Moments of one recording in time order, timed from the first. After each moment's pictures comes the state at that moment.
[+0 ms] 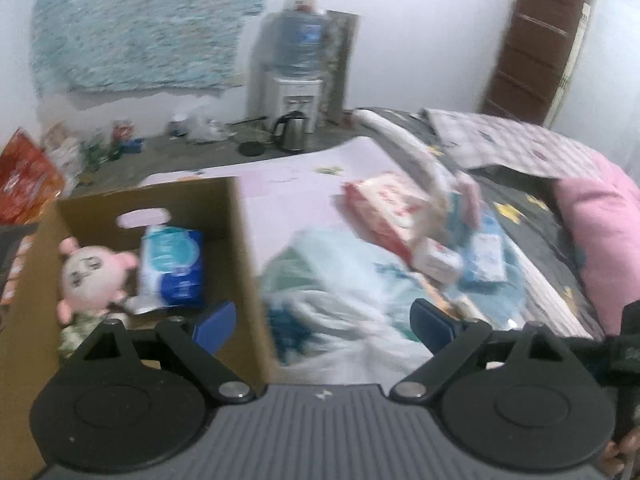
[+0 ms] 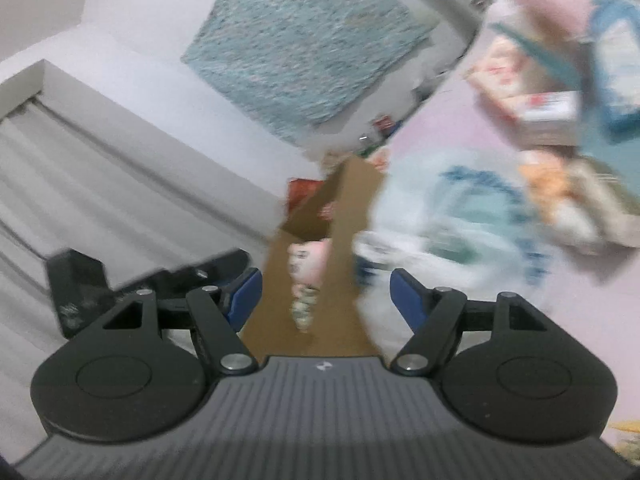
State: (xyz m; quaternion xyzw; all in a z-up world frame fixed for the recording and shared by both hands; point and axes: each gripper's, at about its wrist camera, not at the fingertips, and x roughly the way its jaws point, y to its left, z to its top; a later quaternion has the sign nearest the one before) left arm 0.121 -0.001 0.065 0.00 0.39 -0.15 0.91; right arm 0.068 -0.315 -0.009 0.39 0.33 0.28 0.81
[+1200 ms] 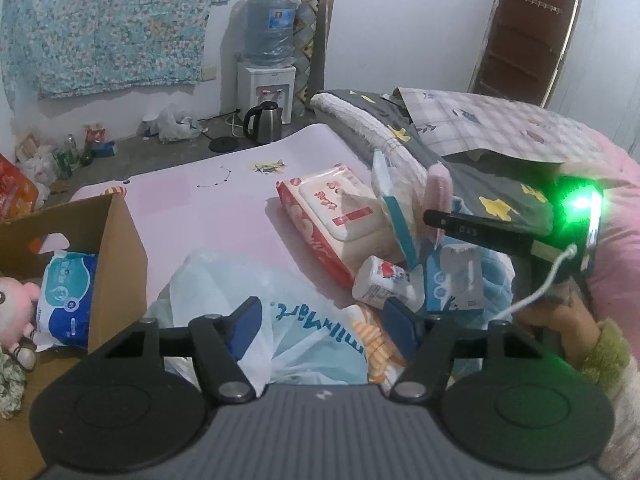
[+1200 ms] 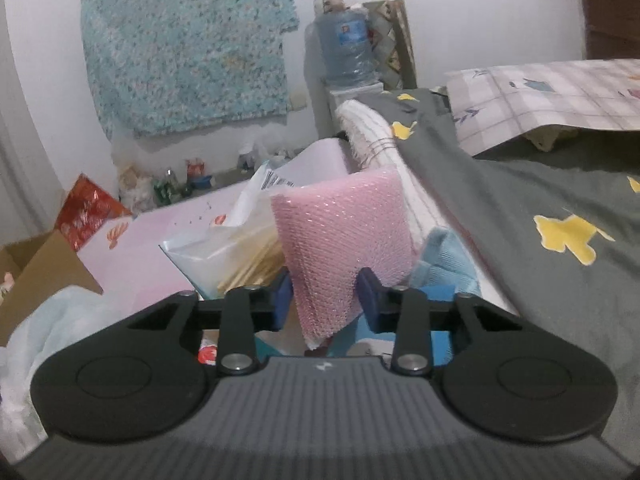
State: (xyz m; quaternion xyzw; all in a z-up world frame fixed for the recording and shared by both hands) left arm 0.185 -0.120 0.028 0.01 0.40 -0.15 0.90; right arm 0.281 -0.416 -0.050 0.11 0.29 0.06 0.95
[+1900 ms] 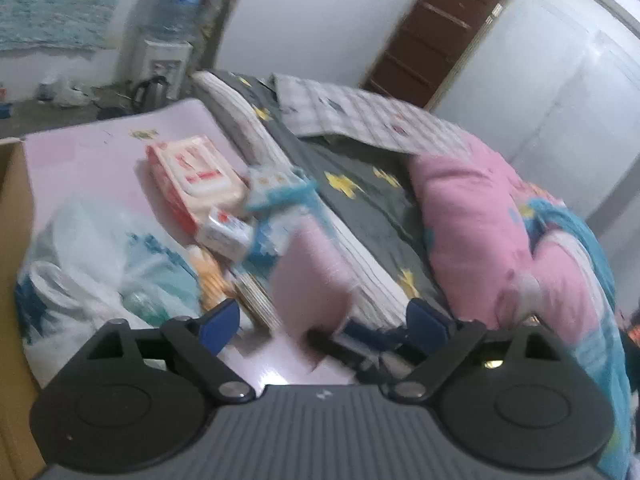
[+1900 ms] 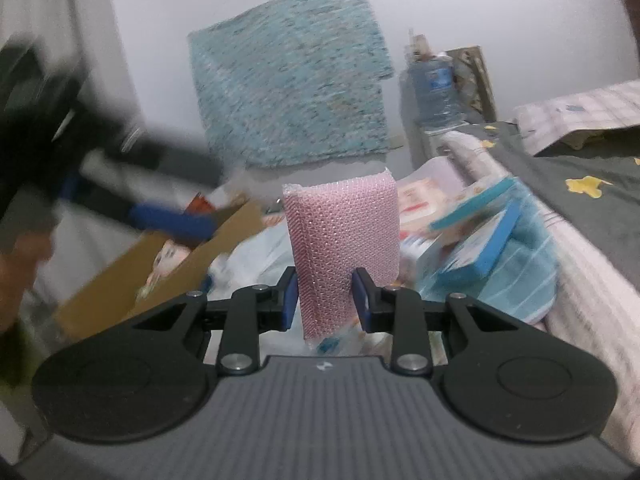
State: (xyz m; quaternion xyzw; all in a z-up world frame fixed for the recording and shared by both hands) left arm 0.099 -0.134 0.053 -0.09 0.42 -0.32 0.84; right arm 0.018 -0.346 -0.019 0.12 0.20 0.20 0.95
